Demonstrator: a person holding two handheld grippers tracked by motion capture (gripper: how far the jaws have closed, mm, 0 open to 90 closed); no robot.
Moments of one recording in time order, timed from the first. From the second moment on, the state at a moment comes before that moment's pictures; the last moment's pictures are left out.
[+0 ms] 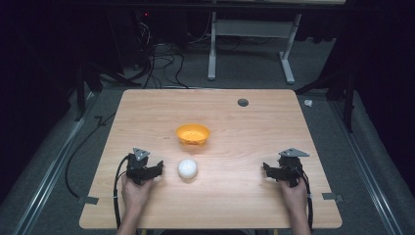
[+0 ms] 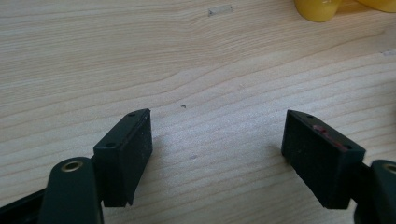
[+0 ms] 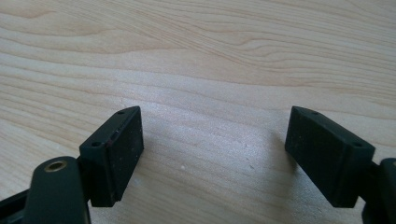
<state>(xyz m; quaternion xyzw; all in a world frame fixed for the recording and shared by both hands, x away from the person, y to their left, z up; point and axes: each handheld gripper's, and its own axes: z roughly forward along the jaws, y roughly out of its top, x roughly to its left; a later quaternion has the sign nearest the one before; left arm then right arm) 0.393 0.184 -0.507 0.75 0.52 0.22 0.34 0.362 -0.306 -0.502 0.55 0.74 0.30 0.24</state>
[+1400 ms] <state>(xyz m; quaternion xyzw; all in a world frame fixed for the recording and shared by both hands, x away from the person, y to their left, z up) 0.366 0.165 -0.476 0.78 0.45 0.20 0.39 0.362 -0.306 -0.502 0.55 0.74 0.31 0.24</state>
